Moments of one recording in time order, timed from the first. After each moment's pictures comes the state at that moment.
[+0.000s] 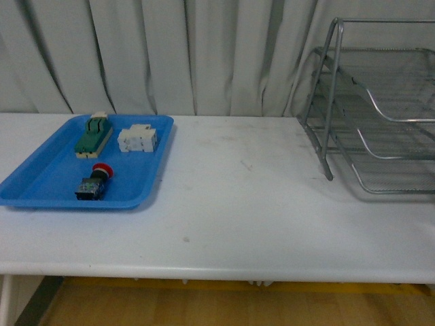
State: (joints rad) left arm 0.00 0.01 0.01 0.00 0.00 0.00; right arm -0.35 2.43 1.08 1.28 -0.51 1.40
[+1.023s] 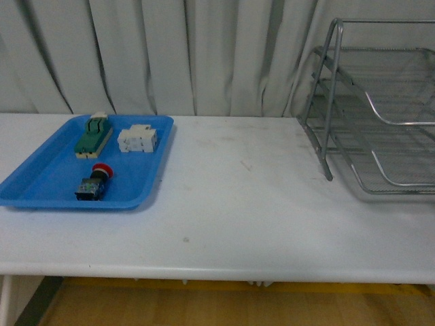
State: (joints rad) left arm 0.00 0.01 0.01 0.00 0.00 0.00; right arm -0.35 2.30 0.79 1.29 -0.52 1.46
